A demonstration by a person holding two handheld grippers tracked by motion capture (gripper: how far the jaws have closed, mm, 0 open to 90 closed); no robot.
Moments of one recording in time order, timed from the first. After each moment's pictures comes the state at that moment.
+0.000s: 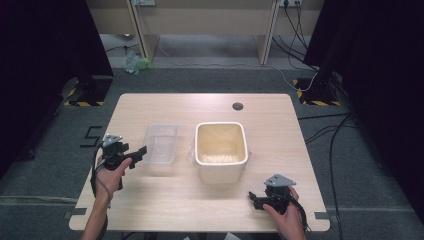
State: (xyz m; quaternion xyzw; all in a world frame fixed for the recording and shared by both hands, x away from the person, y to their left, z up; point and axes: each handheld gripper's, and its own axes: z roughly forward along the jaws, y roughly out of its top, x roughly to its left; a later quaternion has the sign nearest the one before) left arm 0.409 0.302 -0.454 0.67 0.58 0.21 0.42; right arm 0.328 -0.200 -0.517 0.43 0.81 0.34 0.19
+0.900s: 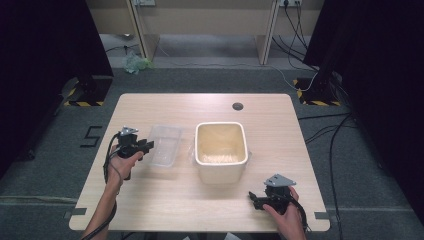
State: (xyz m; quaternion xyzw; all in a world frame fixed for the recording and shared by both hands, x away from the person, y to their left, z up) left arm 0.437 0.280 -0.466 0.72 0.54 0.20 0.39; right arm 0.328 -0.200 -0.517 0.43 0.81 0.34 0.19
